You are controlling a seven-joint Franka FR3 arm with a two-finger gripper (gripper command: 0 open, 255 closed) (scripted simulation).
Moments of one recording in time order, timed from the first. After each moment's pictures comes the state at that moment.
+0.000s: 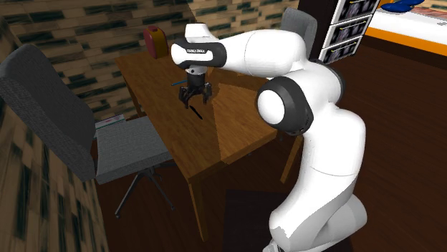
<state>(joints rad) 0.35 0.29 0.35 -1.58 0.05 1.80 0.01</state>
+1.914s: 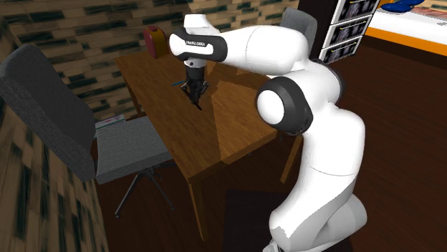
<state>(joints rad) 0.35 0.29 0.35 -1.50 0.05 1.73 0.02</state>
